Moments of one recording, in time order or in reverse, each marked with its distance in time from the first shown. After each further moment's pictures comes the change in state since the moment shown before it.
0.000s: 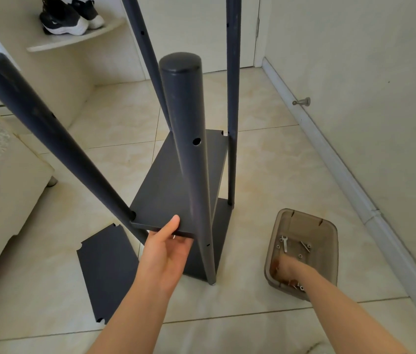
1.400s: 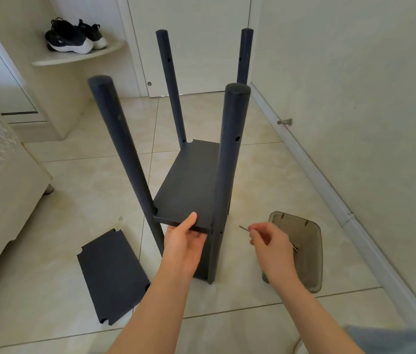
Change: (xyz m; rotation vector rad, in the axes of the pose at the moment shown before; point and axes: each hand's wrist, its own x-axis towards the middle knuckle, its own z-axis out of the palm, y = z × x) left_hand -0.004 -0.001 -0.004 0.019 -0.036 -0.044; right_hand -0.191 -0.111 -0.009 0.913 0.763 -0.313
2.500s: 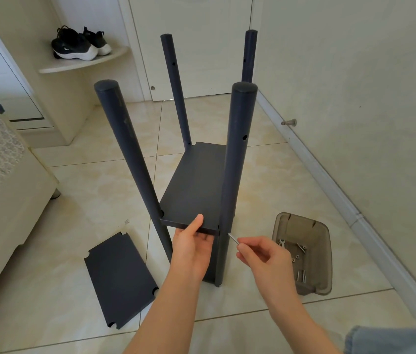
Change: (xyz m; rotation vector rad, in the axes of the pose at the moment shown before) left_hand 0.002 -0.004 -0.005 0.000 0.006 0.025; right_hand -0.049 -0.019 0.013 0.299 -0.049 -0.001
